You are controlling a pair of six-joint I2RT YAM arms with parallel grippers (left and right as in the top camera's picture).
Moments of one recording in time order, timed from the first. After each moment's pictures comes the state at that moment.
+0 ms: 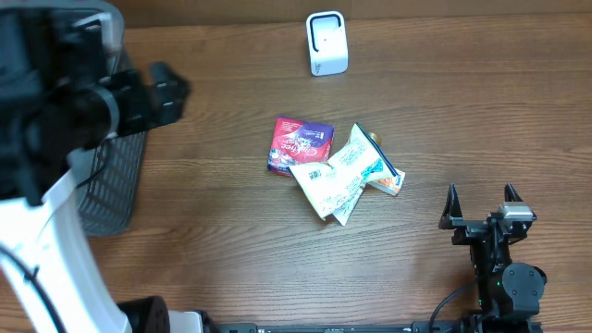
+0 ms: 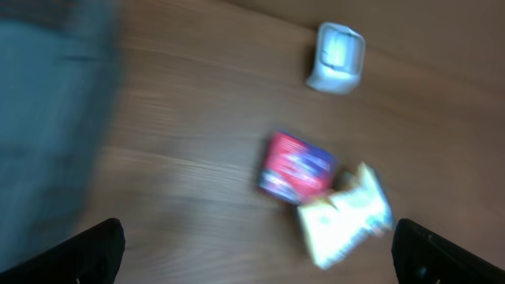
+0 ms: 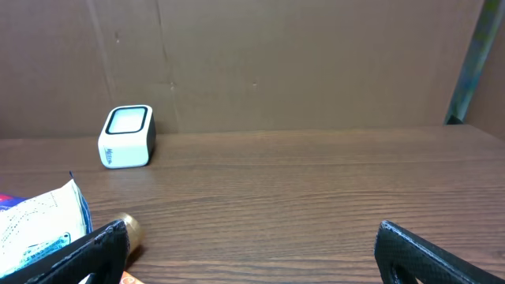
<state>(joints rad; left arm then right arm) 0.17 1.58 2.39 -1.69 0.24 -0.18 -0.02 0.01 0.02 -0.03 -0.02 0.03</state>
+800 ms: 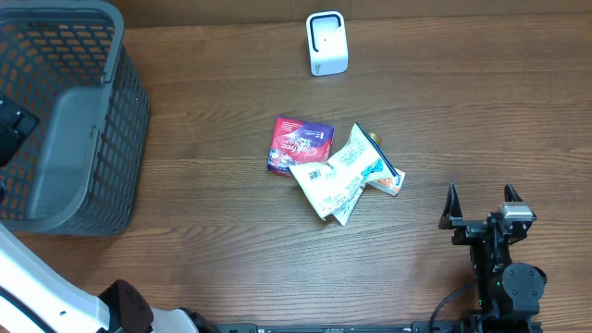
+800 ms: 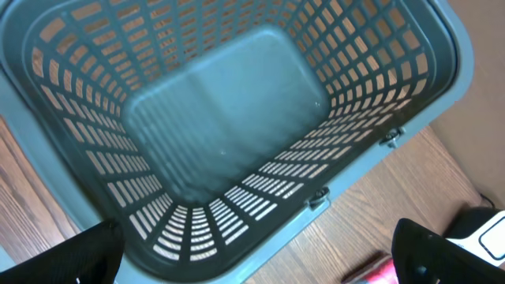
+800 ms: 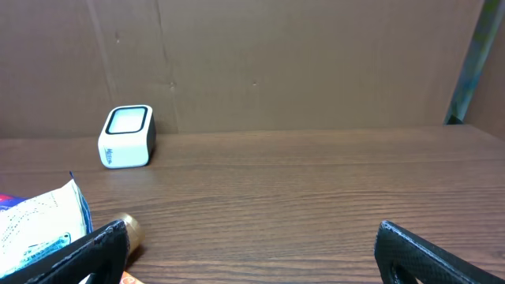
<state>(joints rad) 0.70 1.63 2.39 -1.68 0.09 -0.34 -0.02 0.01 0.02 -0.04 -0.02 0.03</state>
